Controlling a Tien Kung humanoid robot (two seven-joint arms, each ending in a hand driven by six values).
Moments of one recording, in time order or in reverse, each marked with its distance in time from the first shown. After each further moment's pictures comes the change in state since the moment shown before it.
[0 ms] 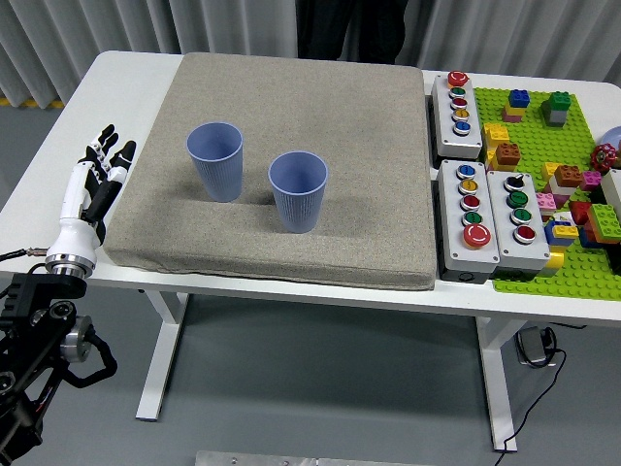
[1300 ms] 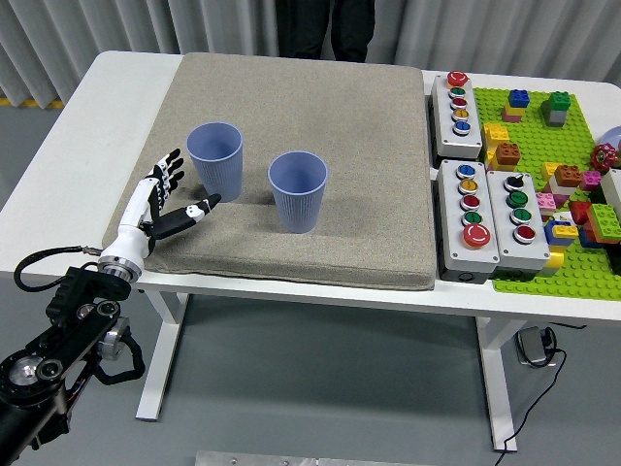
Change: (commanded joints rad) left arm -0.146 -0.077 0.123 0.188 0.032 -0.037 0.030; right arm -0.006 0.006 -0.011 0.000 0.009 -0.002 -0.005
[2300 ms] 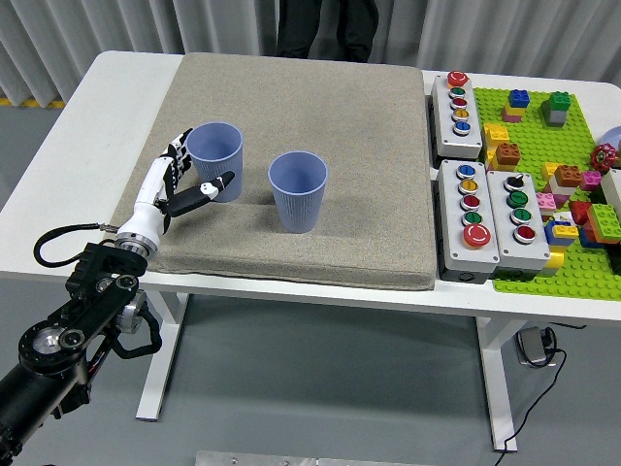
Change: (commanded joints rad) left arm -0.114 -0.040 0.025 0.110 -0.016 -0.005 -0.004; right arm 0.020 0.000 -0.005 0.000 0.005 -0.003 -0.001
